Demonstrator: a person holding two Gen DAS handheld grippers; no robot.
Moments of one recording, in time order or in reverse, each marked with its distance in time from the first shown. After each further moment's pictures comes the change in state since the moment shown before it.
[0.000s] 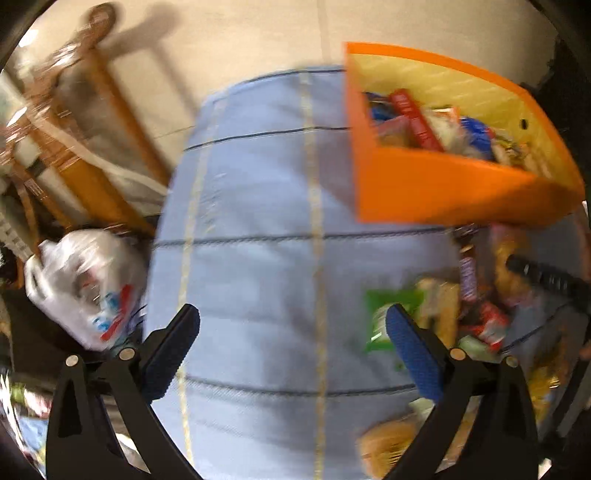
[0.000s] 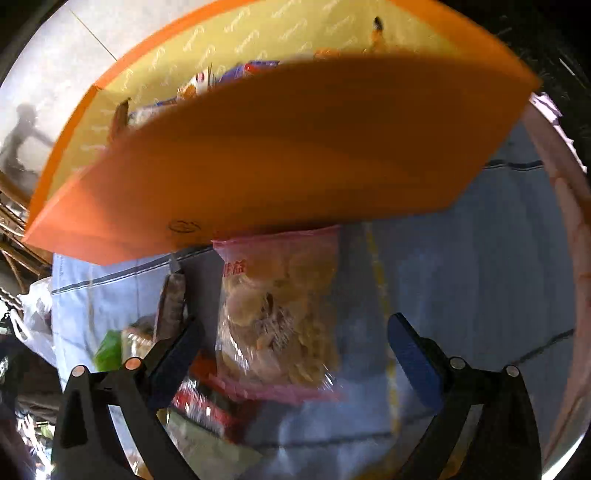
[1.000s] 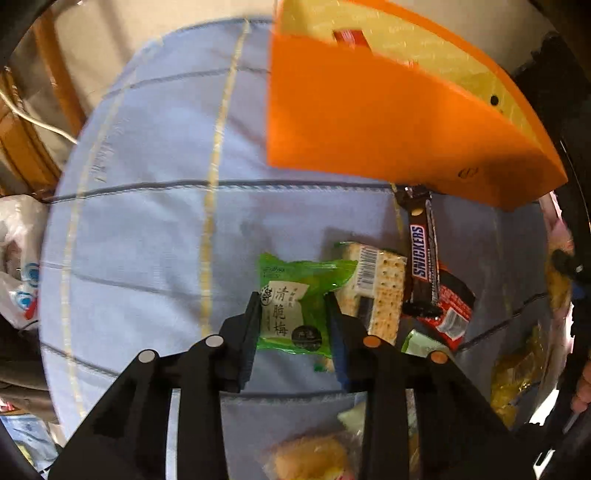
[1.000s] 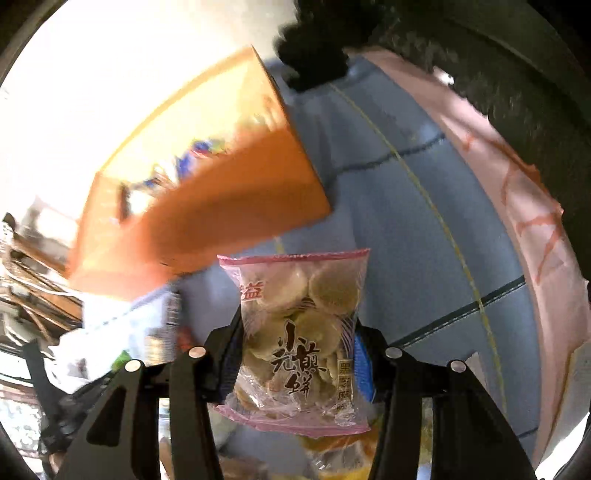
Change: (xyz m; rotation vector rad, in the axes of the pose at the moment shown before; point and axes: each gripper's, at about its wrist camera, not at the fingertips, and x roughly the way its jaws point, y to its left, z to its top) left arm 0.048 -0.043 -0.004 -0.028 0.104 -0.258; right arm -0.108 -0.086 -0.027 0.200 -0.160 0.119
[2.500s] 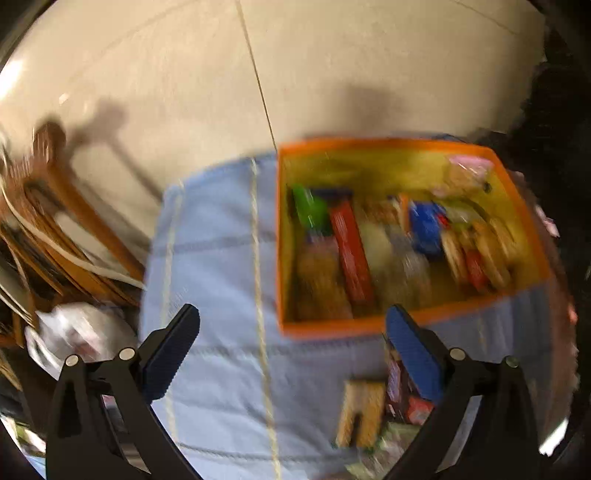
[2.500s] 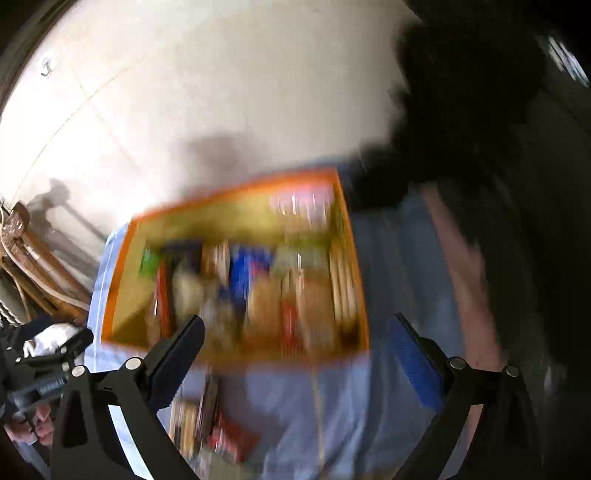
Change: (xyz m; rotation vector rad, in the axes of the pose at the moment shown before) left arm -0.099 -0.039 0.100 0.117 -0.205 0.140; right arm -0.039 0.066 0.058 -0.216 -0.081 -0.077
